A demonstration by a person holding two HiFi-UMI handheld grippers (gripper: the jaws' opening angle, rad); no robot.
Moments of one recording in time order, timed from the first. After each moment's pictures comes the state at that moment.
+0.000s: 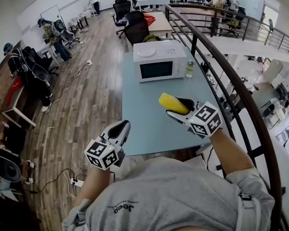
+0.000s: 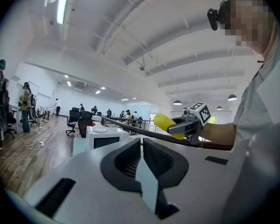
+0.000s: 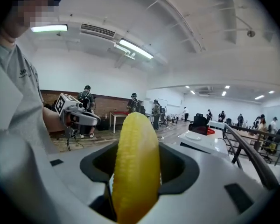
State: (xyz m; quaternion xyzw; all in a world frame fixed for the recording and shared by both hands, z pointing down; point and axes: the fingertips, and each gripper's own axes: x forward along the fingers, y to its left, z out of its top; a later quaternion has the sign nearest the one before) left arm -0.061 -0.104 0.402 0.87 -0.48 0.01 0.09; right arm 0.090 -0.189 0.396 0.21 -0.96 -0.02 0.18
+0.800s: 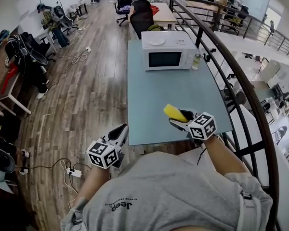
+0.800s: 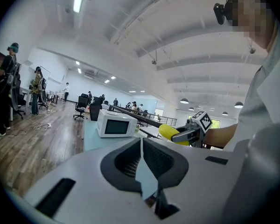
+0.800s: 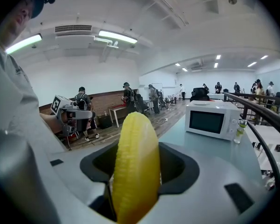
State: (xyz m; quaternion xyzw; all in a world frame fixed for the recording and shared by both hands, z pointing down) left arm -0.141 -0.063 0.481 0.85 -0.50 0.02 0.17; right arm 0.047 -0.153 0.518 0.22 -0.94 0.12 0.22
